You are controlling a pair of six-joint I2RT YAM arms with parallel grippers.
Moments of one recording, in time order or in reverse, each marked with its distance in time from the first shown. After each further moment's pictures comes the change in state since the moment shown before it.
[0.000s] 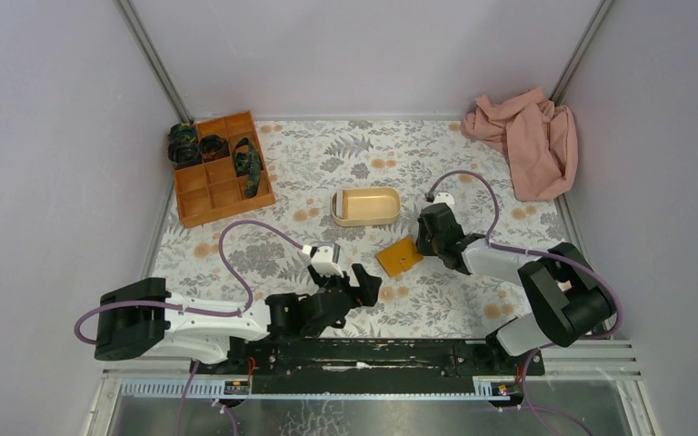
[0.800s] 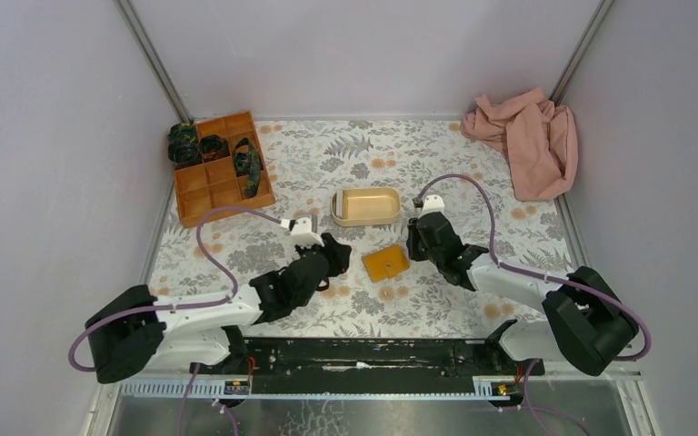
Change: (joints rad) left arm 0.300 -0.089 -0.035 0.063 0.129 0.136; right arm 0.138 -0.188 -0.055 0.021 0.029 -0.082
